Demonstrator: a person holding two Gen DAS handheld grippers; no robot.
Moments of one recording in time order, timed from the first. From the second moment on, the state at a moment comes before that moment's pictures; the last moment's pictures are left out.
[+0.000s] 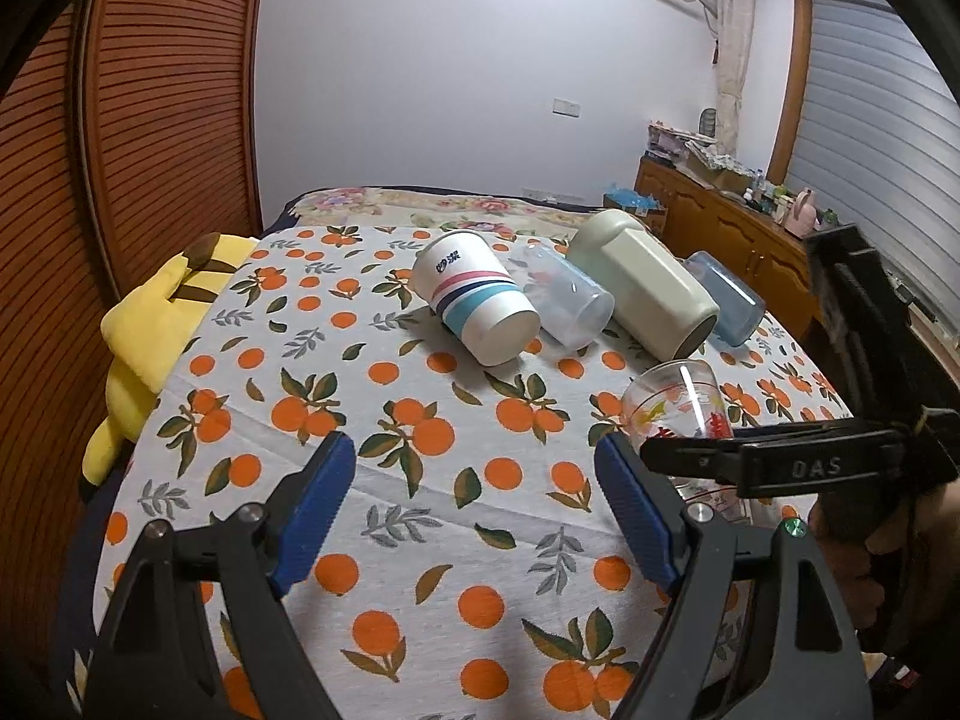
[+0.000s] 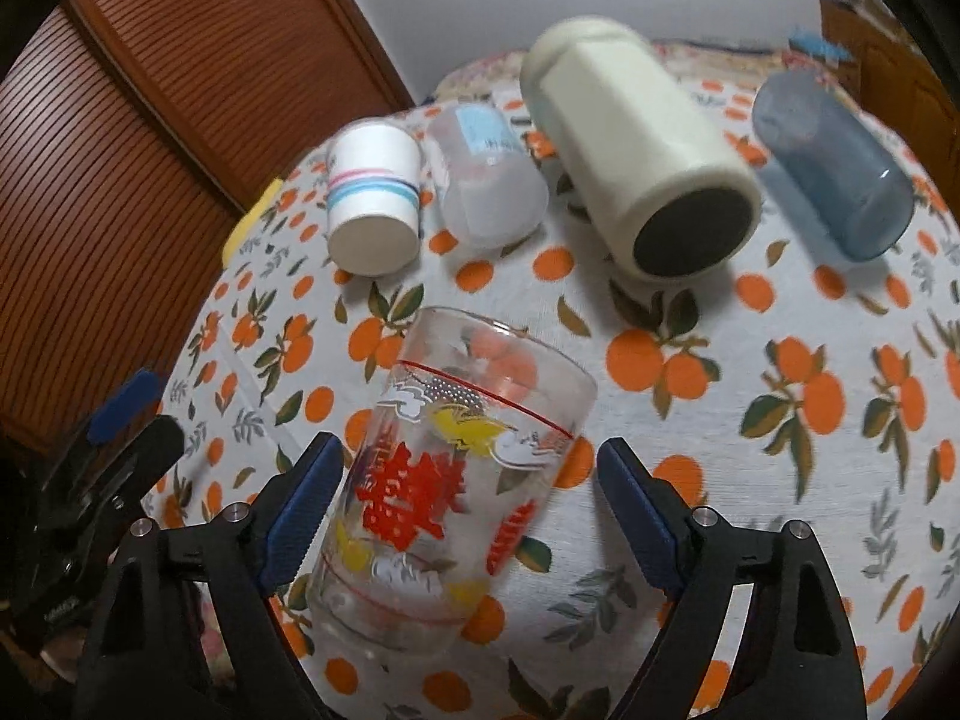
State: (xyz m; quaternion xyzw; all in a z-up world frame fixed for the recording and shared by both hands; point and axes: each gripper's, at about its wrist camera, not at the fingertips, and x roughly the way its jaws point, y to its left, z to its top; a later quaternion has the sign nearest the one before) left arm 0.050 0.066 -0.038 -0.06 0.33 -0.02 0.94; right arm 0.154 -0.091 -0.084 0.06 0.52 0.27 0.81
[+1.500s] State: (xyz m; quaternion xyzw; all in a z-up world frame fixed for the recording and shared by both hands) left arm 0.047 0.054 -0.033 -0.05 0.32 -0.02 0.95; right arm 0.101 -0.099 -0.037 -0.11 0.33 0.27 0.90
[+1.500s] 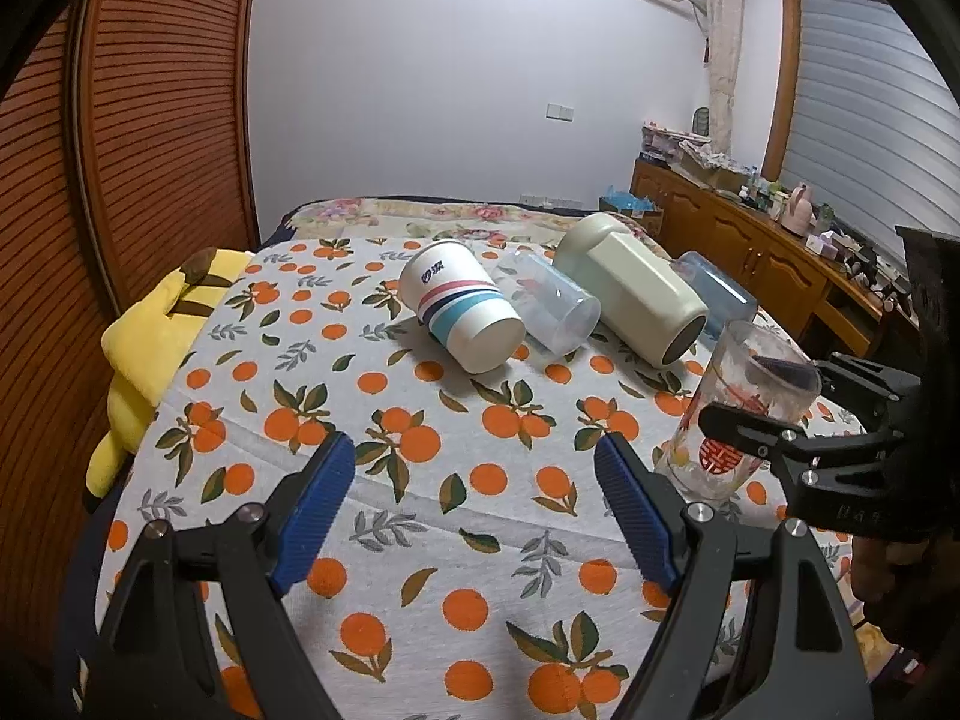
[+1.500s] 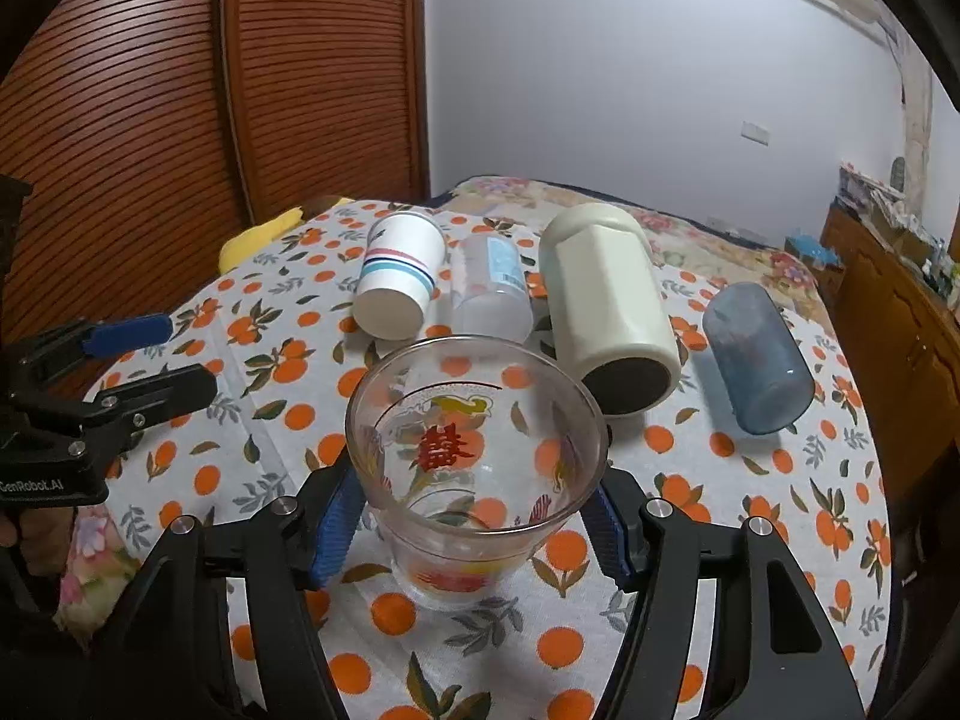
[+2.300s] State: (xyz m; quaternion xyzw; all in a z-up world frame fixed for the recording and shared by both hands) left arm 0.035 0.026 -0.007 -0.02 0.29 0.00 0.96; right arm 0.081 -0.123 -0.021 -0.04 0.32 0.27 0.91
